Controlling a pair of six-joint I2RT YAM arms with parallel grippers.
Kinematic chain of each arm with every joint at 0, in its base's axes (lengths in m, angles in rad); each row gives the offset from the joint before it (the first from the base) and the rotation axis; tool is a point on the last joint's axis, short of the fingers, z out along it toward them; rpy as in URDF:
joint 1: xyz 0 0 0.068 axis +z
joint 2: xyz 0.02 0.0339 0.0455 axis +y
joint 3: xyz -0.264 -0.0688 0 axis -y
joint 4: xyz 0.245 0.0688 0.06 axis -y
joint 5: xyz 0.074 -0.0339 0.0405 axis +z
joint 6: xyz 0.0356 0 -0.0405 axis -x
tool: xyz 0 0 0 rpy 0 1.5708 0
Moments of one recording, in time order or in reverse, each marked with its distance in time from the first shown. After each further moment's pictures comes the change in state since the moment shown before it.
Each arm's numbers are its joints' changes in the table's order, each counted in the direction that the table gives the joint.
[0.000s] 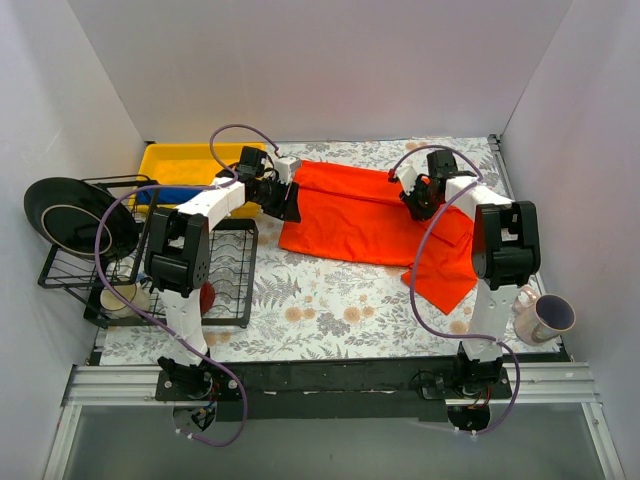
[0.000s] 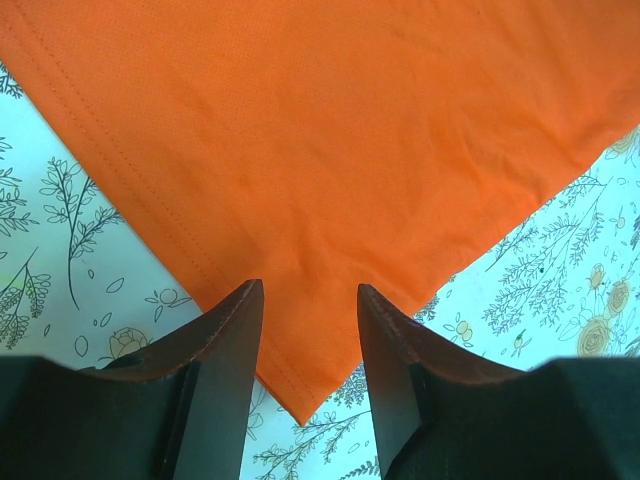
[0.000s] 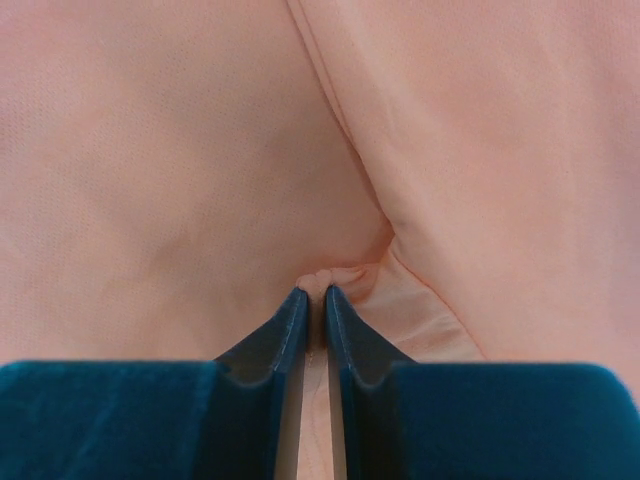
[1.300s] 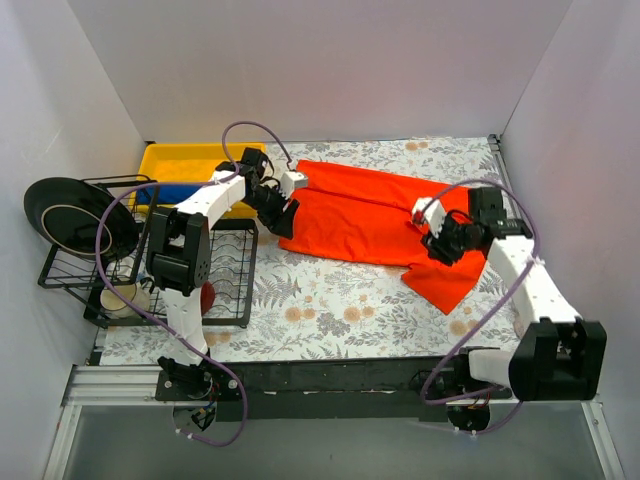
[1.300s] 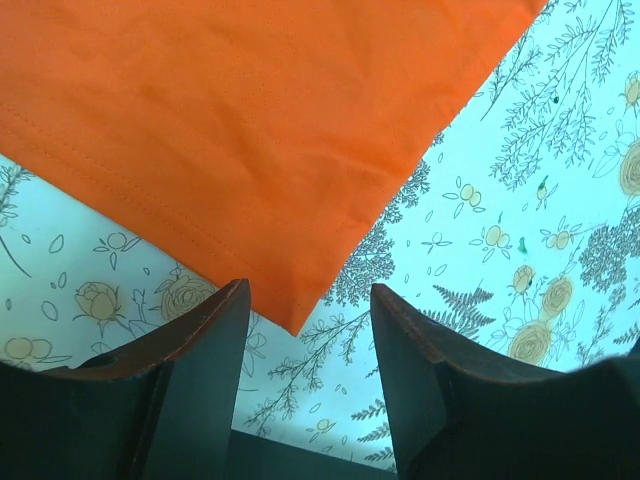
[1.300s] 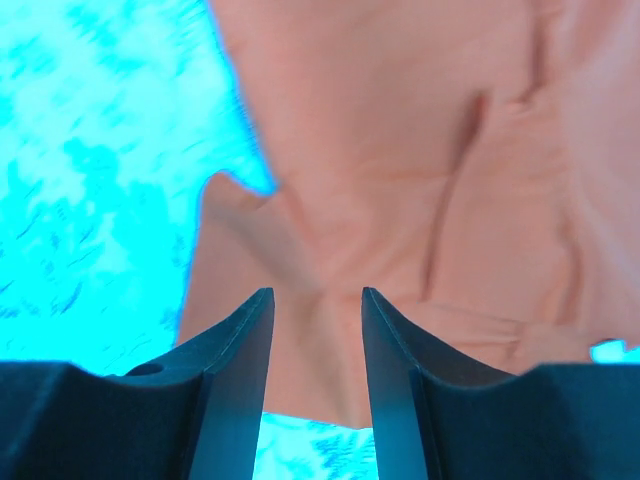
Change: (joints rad) left arm 0.000 0.013 0.079 -0.345 -0.045 -0.418; right arm -0.071 -0.719 -0.452 -0.225 0.191 0.188
